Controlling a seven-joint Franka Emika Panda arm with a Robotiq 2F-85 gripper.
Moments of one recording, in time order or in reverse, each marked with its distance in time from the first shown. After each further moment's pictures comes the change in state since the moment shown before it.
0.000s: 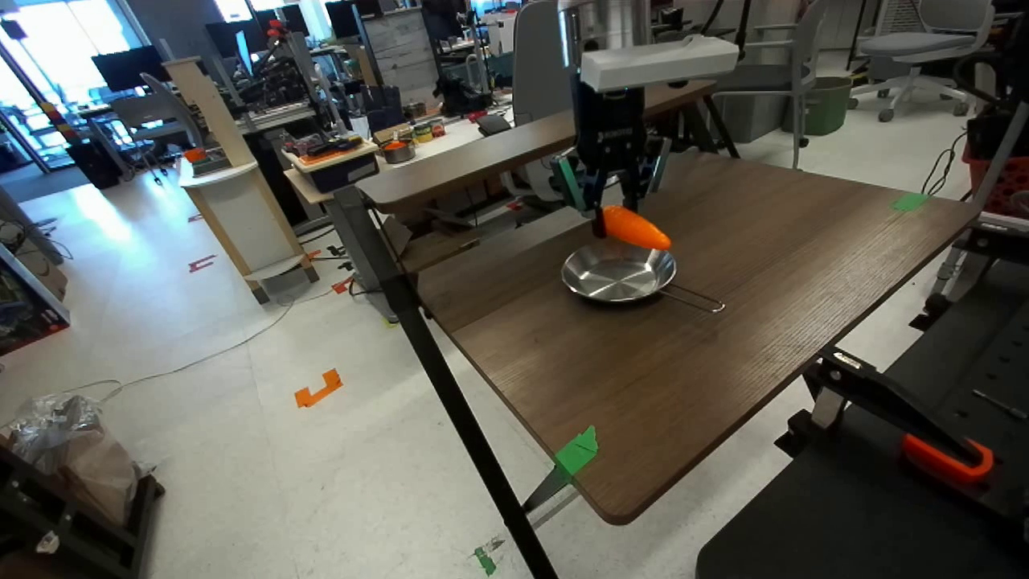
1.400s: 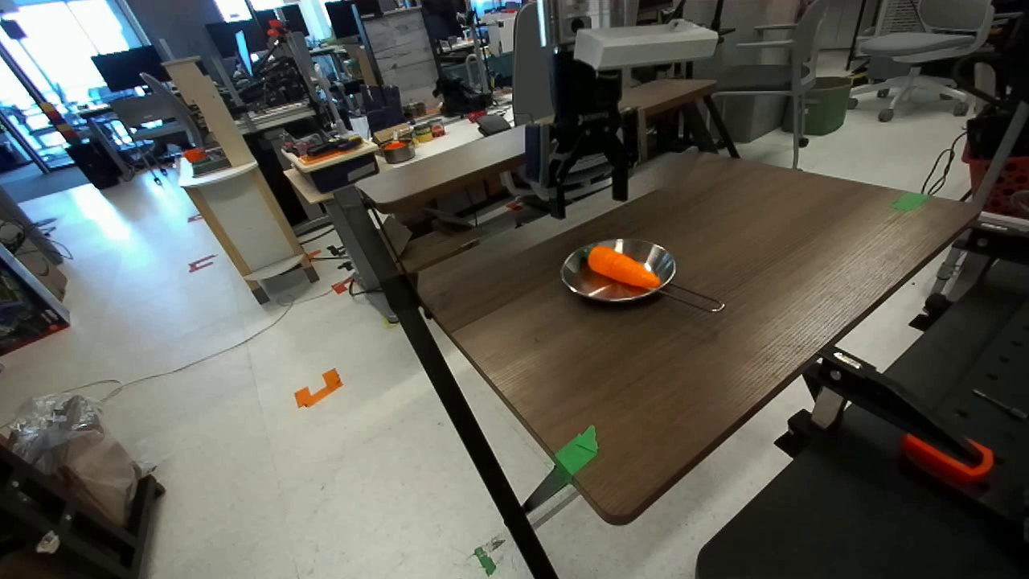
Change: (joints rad) arm 0.003 -0.001 0.016 0.051 -0.003 -0.001 -0.190
